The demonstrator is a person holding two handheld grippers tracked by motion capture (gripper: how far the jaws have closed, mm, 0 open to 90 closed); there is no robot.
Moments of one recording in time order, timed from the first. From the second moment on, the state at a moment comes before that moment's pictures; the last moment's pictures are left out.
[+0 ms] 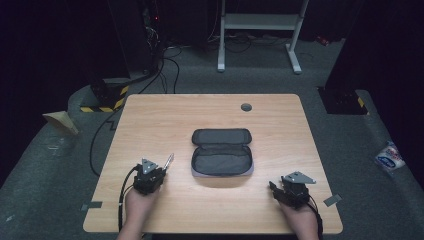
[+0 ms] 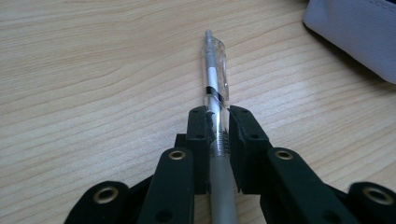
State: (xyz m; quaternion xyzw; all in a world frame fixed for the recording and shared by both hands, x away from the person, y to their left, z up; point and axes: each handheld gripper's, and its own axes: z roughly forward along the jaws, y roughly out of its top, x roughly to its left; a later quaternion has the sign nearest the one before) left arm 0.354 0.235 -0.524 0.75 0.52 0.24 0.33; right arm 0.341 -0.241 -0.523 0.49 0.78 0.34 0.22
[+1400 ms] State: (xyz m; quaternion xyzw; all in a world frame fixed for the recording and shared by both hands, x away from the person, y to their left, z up) left arm 0.335 0.231 -0.487 0.73 0.47 0.25 0.44; right arm 0.341 -0.241 -0.523 0.49 0.78 0.34 0.22
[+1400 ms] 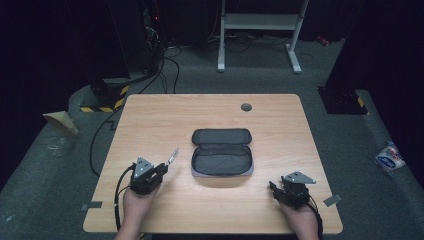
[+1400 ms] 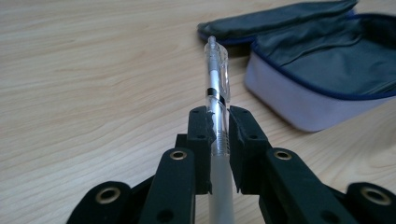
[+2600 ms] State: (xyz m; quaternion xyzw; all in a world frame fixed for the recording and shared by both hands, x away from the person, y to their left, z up) left arm 0.344 0.171 -0.458 0.77 0.38 0.20 0.48; right arm 0.341 -0.241 -0.523 0.48 0.78 0.34 0.22
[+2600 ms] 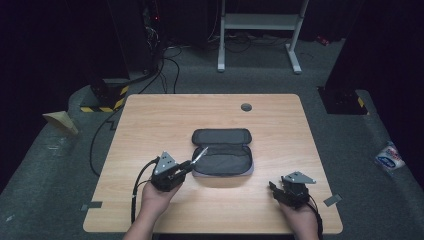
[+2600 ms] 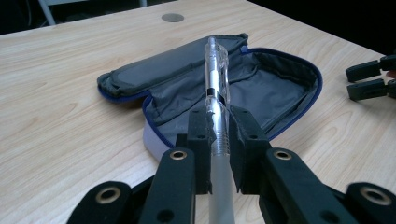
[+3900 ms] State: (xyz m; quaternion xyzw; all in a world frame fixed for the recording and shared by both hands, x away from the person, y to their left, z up) left arm 0.395 0.128 -0.440 0.80 0.32 0.16 0.47; right arm 0.343 -0.240 -0.523 0.48 0.78 0.34 0.22
